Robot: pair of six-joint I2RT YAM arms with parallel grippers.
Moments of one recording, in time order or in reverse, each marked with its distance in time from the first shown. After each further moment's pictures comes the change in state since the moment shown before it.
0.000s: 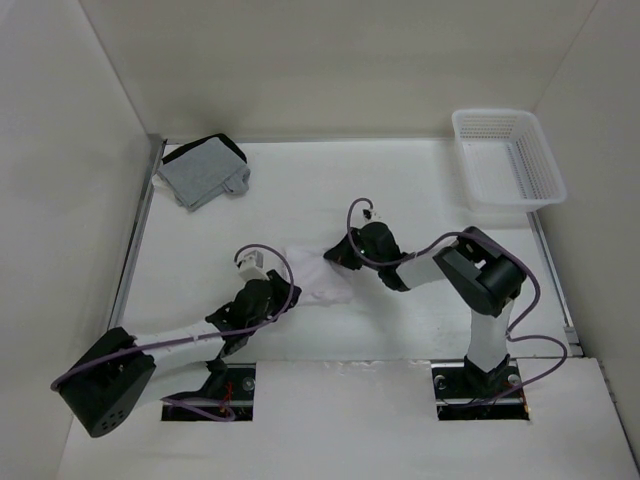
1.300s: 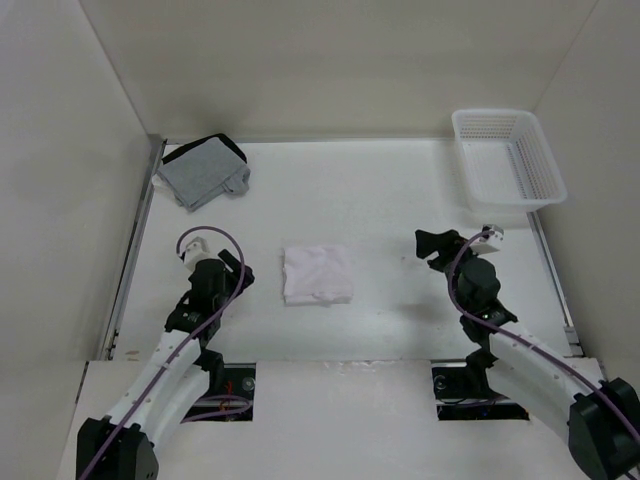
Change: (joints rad) left arm 0.492 -0.407 0.142 -0.615 0.042 0.166; right arm -0.254 -1.122 -0.580 -0.100 0.412 -0.262
